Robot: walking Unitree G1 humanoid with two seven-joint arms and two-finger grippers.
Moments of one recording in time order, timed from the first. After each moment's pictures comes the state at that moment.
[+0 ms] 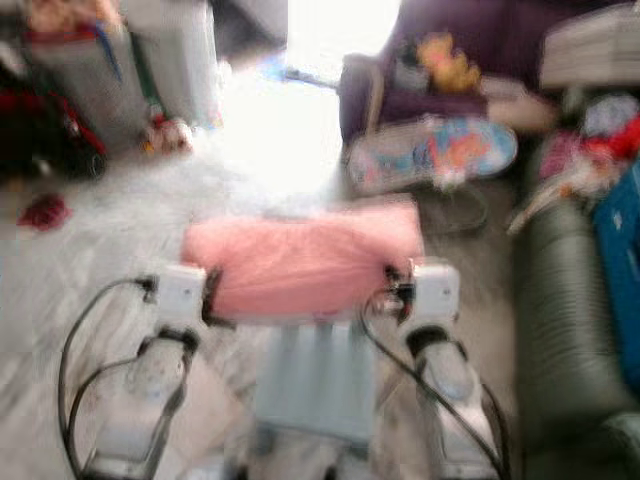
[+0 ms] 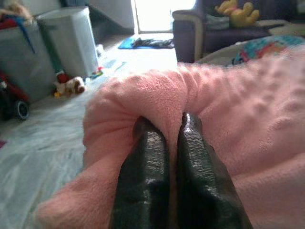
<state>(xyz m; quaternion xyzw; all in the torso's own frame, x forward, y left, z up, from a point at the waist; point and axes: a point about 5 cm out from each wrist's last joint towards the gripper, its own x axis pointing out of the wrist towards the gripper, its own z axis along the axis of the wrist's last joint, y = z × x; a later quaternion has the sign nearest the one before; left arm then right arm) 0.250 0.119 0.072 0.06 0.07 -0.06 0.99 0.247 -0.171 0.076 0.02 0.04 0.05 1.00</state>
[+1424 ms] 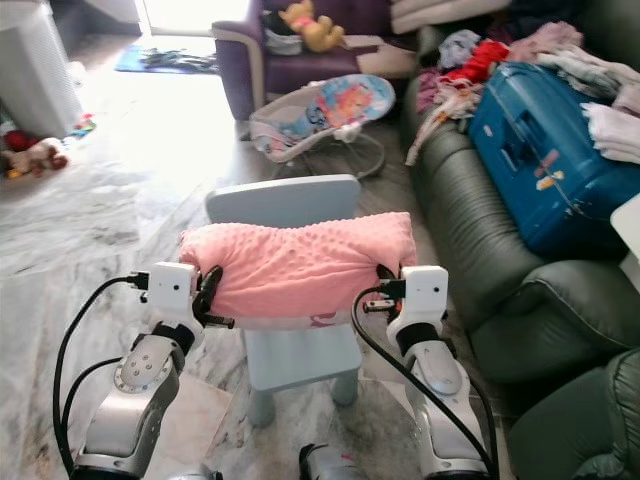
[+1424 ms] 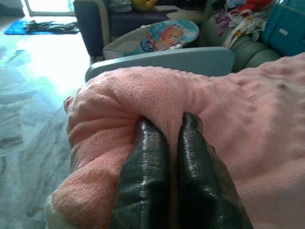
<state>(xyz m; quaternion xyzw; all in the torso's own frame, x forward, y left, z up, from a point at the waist) 0.252 0.119 0.075 -0.01 0.08 -0.10 0.99 0.251 -0.166 0.076 0.02 0.05 0.06 1.00</state>
